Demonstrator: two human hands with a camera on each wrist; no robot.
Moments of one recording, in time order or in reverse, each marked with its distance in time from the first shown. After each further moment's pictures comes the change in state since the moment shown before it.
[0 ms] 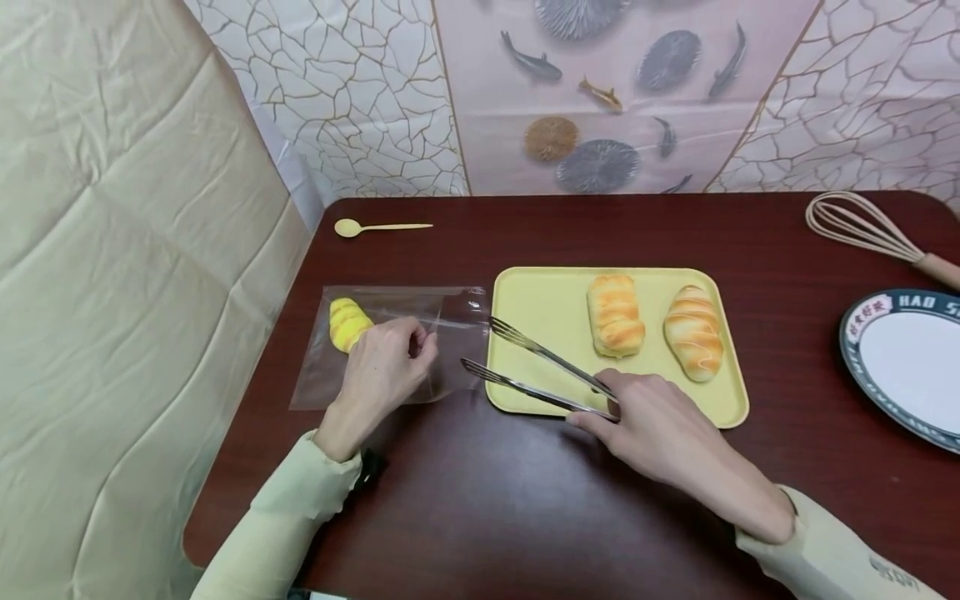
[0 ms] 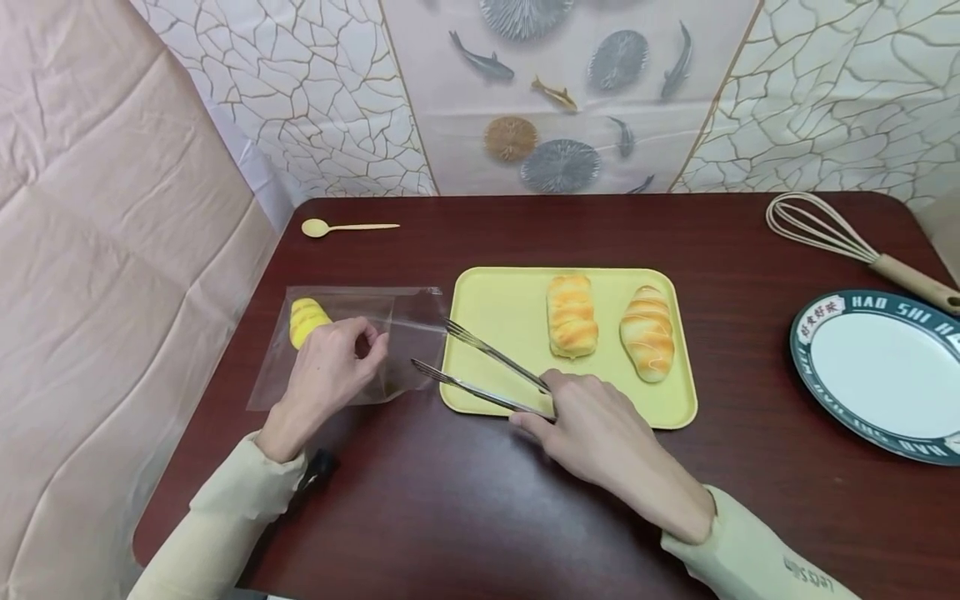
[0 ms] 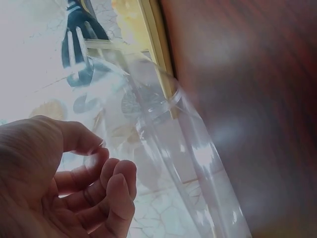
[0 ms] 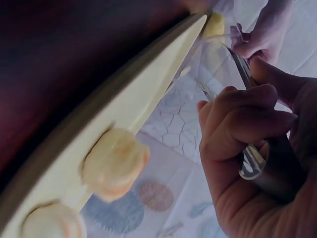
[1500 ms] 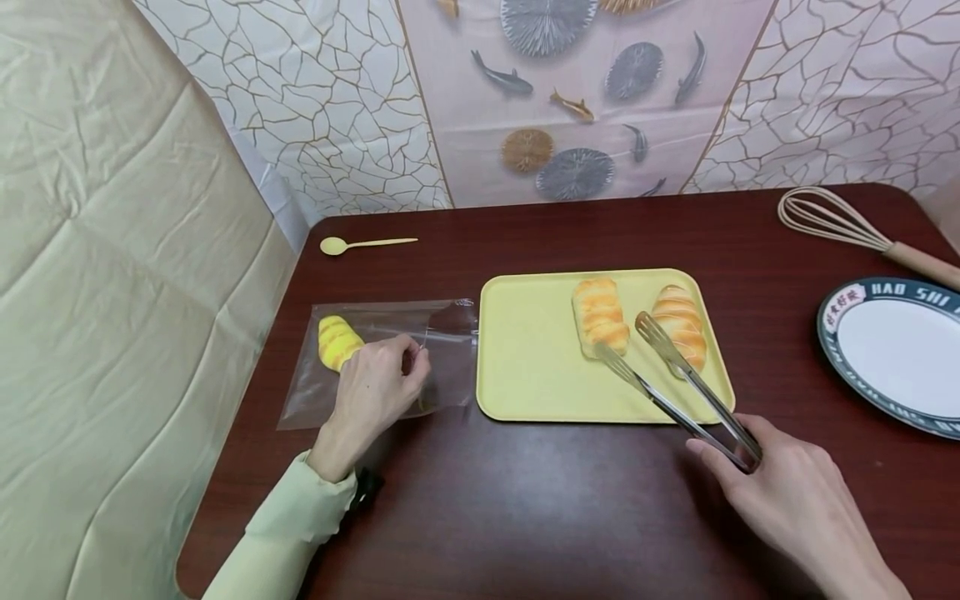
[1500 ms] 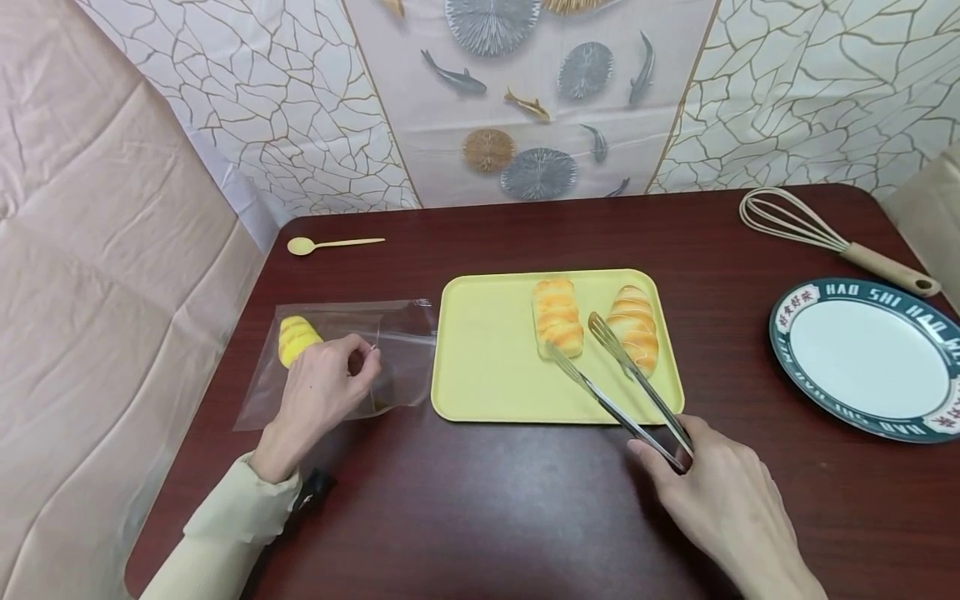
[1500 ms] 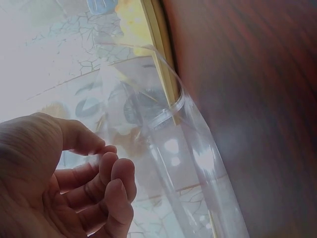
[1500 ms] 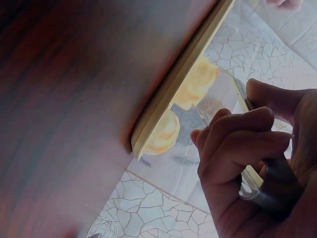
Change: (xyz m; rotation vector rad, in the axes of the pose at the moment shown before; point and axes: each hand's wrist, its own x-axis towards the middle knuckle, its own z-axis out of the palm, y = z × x) left_hand -0.002 0.008 0.001 0.027 -0.008 0.019; right_hand -0.096 0.083 -0.008 -0.023 0.259 0.354
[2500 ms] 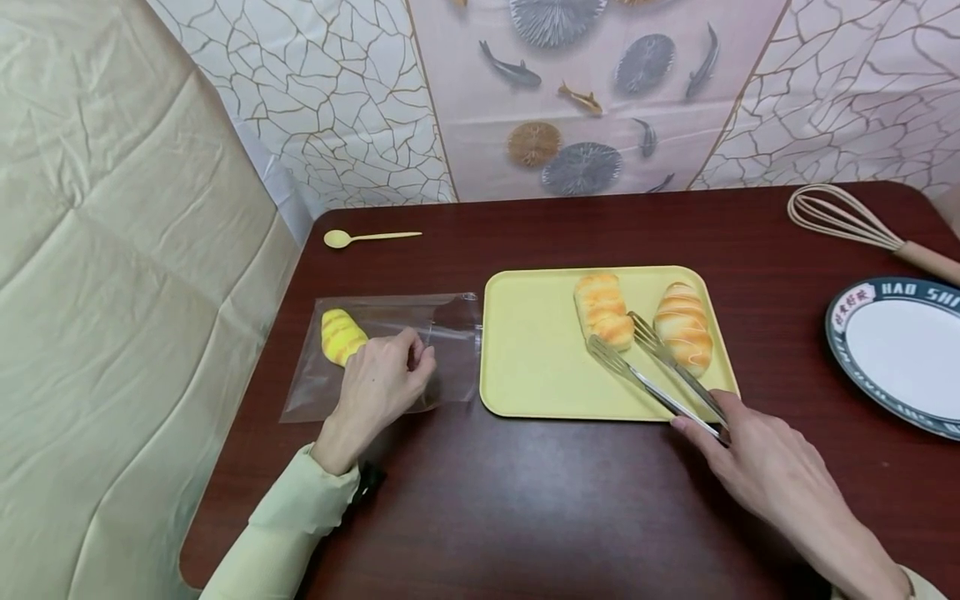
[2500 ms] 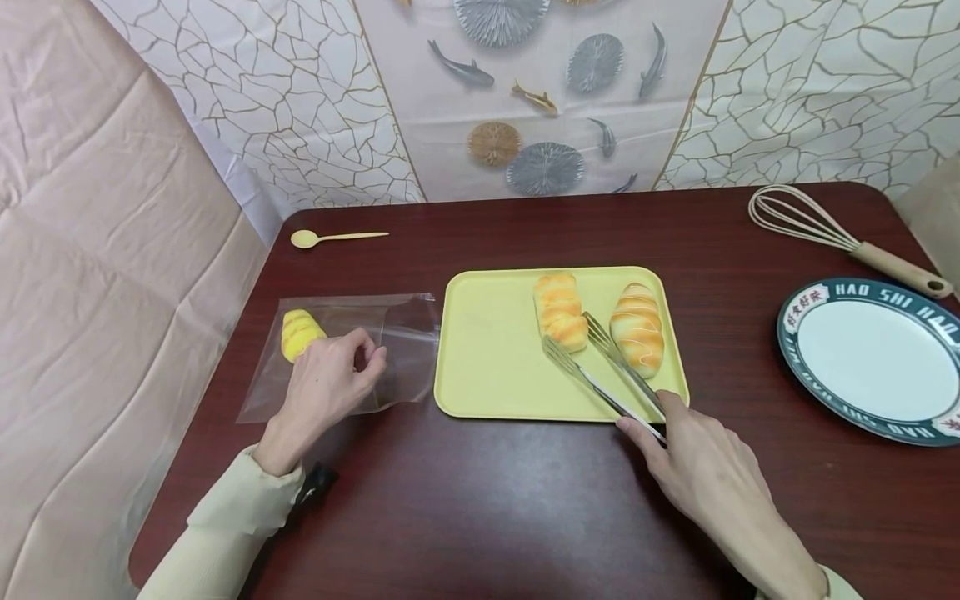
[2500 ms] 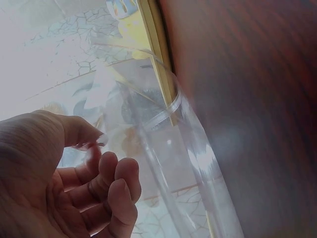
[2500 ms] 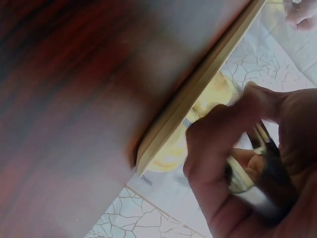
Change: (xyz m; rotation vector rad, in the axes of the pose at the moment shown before) left_hand 0.000 -0.002 0.000 -0.014 -0.064 -0.022; right_hand 0.035 -0.002 0.007 -0.084 -0.171 -0.087
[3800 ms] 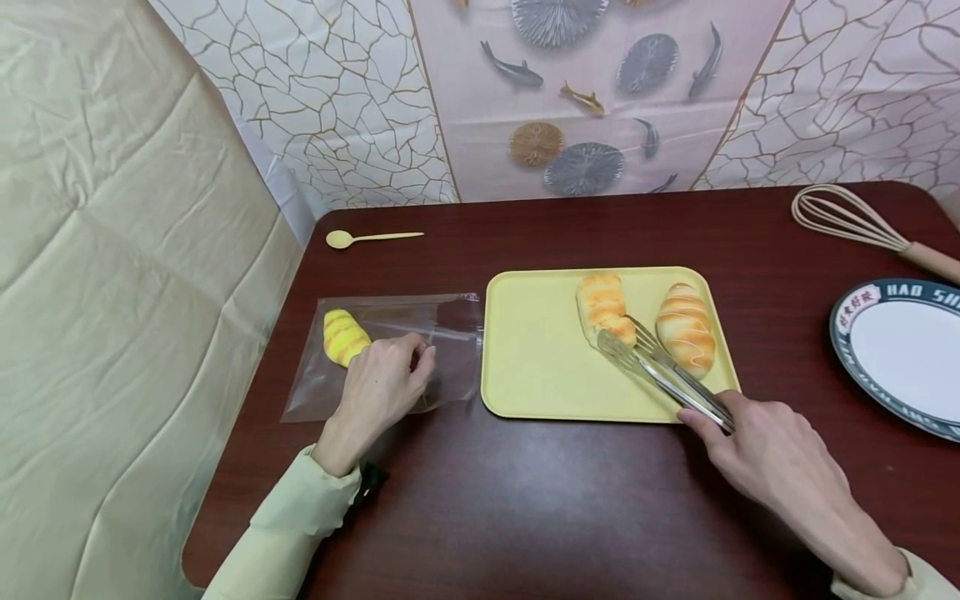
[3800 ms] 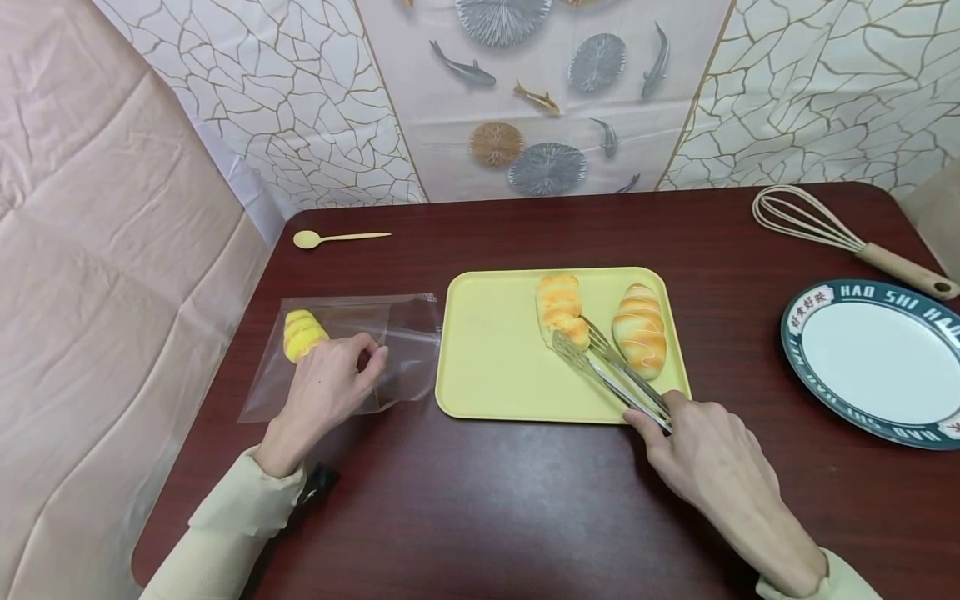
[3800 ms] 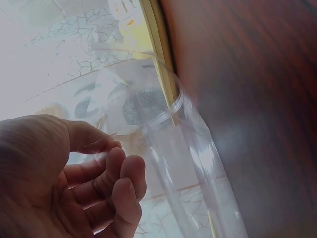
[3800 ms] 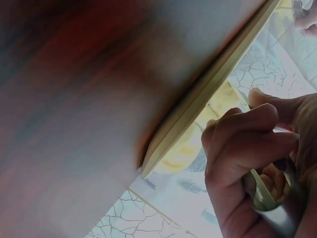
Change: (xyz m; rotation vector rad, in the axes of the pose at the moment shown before) left_hand 0.000 0.002 -0.002 0.015 -0.033 0.018; right_hand 0.009 0.002 -0.004 -0.036 0.046 -0.030
